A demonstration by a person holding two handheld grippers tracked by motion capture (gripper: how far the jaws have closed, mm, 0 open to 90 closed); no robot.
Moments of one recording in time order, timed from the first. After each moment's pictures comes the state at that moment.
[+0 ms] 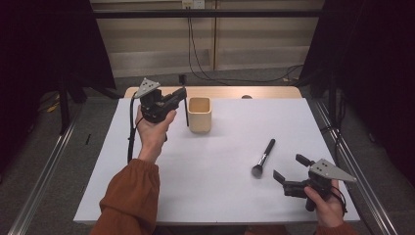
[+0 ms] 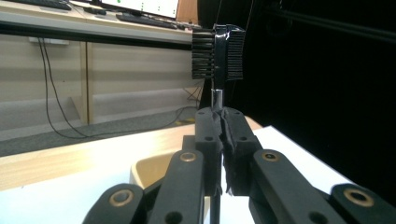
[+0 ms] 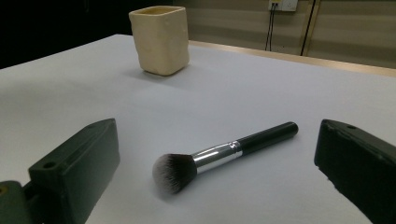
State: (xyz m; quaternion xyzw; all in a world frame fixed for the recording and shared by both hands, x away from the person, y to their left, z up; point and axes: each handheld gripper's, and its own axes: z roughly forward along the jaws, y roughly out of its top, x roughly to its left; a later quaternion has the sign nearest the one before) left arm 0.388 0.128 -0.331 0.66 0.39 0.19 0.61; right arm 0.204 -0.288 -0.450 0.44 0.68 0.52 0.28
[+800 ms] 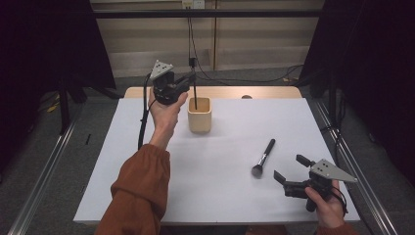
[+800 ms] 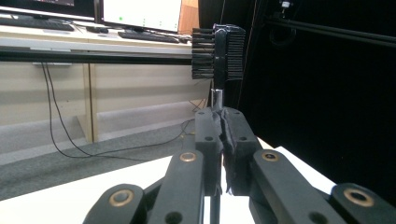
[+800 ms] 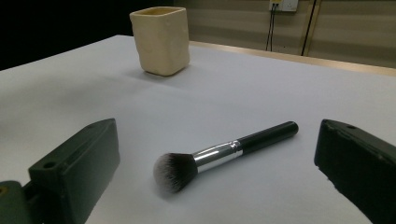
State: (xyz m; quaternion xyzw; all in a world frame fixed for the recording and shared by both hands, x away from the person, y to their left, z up) left arm 0.429 0.094 -0.314 0.66 0.38 0.21 0.61; right arm 0.203 -0.290 -0.451 0.44 0.68 0.52 0.28
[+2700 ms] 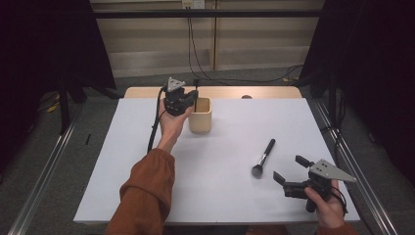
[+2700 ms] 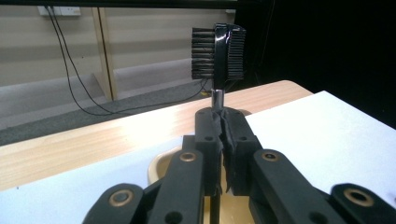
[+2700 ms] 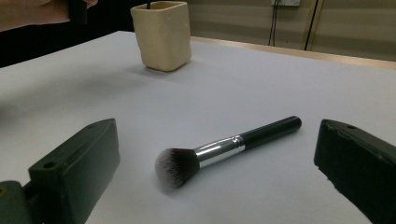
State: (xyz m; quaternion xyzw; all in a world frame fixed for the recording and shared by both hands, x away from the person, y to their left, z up) left arm 0.459 0.086 -0.392 0.71 0.41 0.21 0.54; right arm 0.204 -0.290 -0.453 0.44 0.68 0.52 0.27
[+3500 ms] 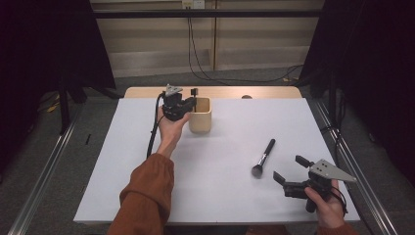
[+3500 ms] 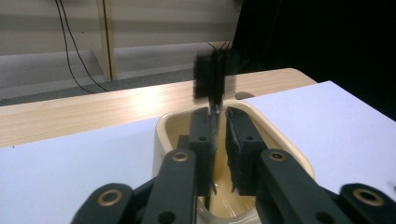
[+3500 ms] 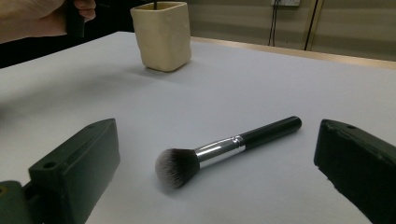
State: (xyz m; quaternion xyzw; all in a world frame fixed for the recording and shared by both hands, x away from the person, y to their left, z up) left arm 0.456 0.091 -0.409 0.71 0.44 0.18 0.52; right arm 0.203 -0.289 -0.452 0.44 0.68 0.52 0.27
